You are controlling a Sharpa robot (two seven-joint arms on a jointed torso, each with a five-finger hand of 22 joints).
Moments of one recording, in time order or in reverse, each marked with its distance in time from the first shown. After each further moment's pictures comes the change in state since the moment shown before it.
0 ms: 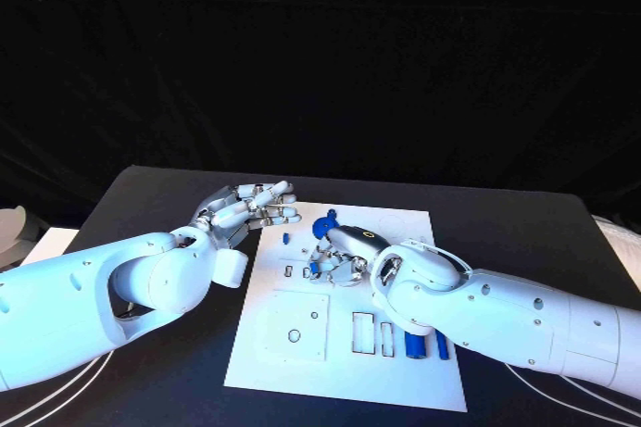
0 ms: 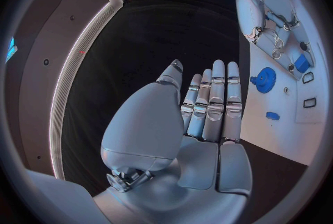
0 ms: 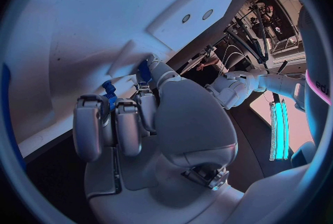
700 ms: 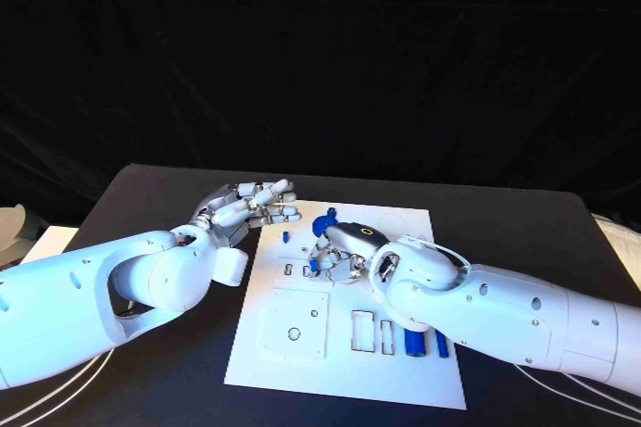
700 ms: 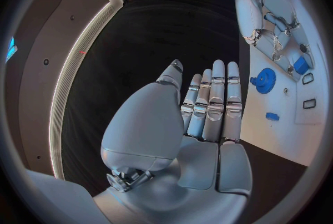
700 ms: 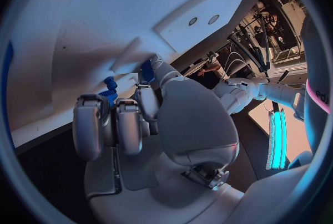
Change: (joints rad) left arm 0.000 0.001 0.000 0.001 0.000 0.000 -0.002; left_hand 0.000 0.000 0.000 0.000 0.000 0.000 0.000 0.000 0.000 0.000 0.000 0.000 0.000 0.000 0.000 0.000 0.001 0.000 0.000 0.000 0.000 0.000; right arm 0.005 0.005 0.001 -0.001 -0.080 0.019 -0.026; right_hand -0.037 -0.037 -0.004 0.013 -0.012 0.001 -0.009 -0.019 -0.001 -0.047 0.000 -0.115 -0.034 0.000 0.000 -0.010 0.000 0.000 -0.004 0.004 -0.005 0.000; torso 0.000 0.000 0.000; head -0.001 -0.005
